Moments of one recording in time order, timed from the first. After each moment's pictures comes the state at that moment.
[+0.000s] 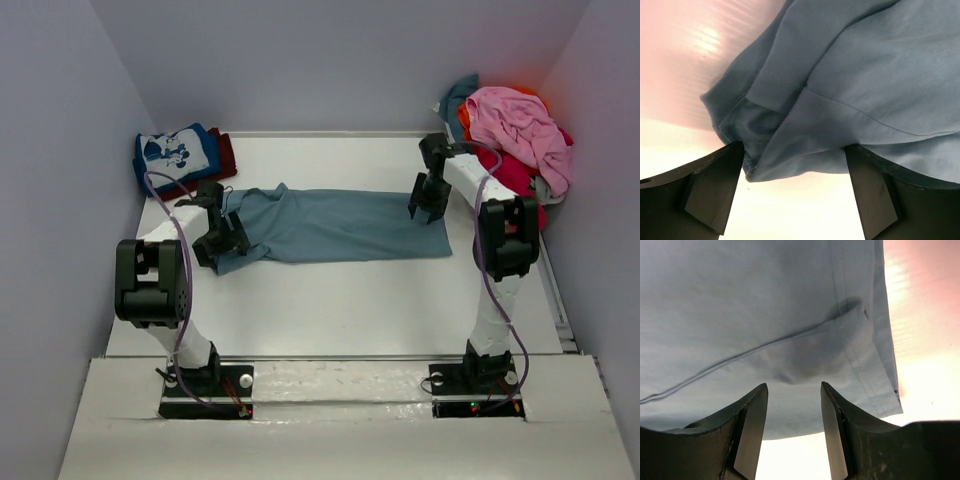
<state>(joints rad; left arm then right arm) -0.05 1.67 1.05 -0.67 -0.06 -0.46 0.16 2.09 1.73 -0.99 0.09 0.52</state>
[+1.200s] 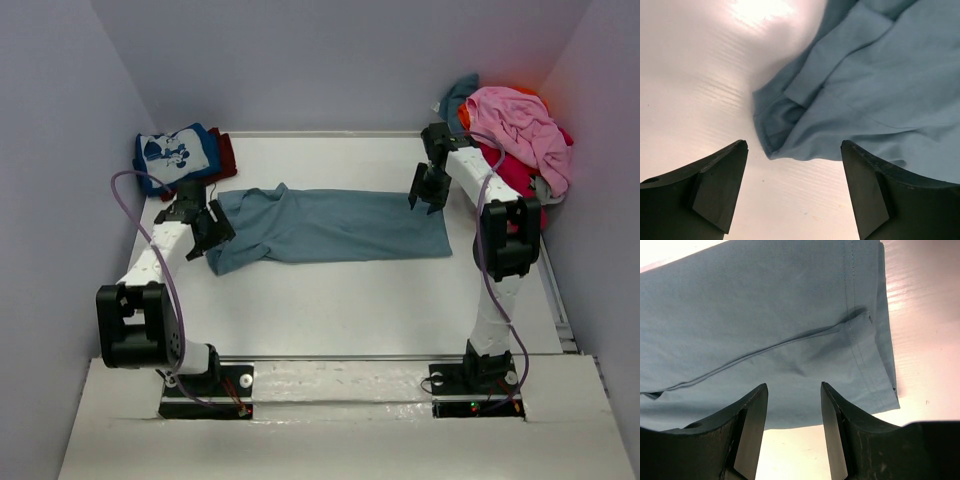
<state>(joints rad) 0.03 1.43 0.95 -0.60 -0.11 -0.49 0.16 2.09 1.84 -1.04 0.07 0.50</state>
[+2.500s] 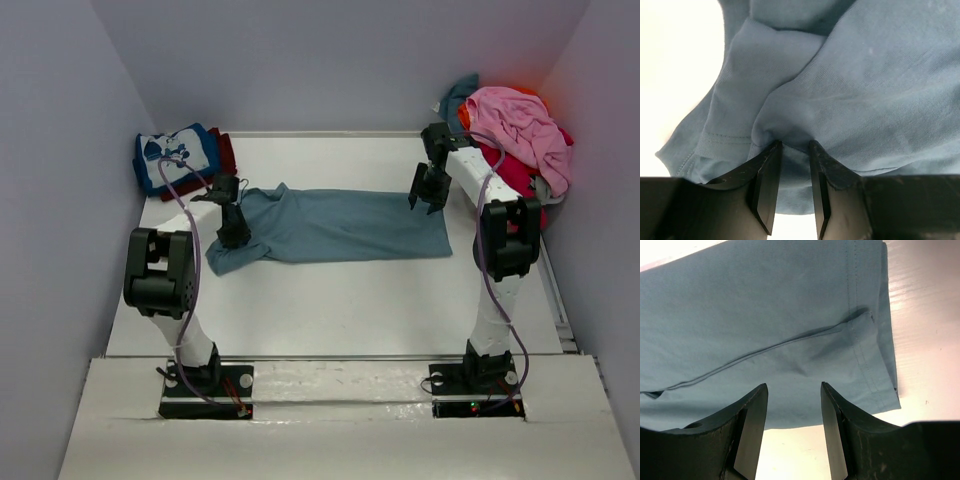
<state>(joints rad) -0.13 1.77 1.10 -0.50 -0.10 -0.49 0.16 2.09 1.84 -1.04 0.07 0.49</state>
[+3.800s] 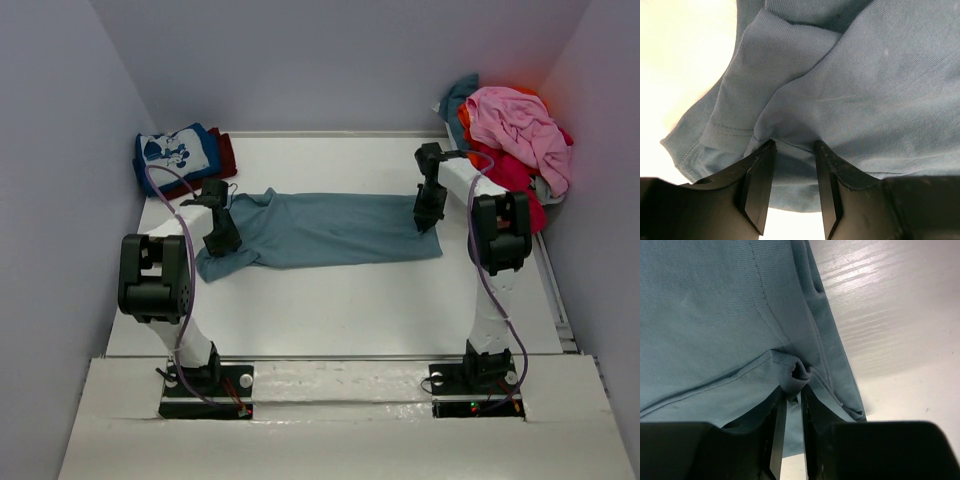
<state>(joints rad) -0.06 1.71 1.04 -0.54 -0.15 -0.49 0.16 2.16 1.73 -1.02 0.13 0.49</state>
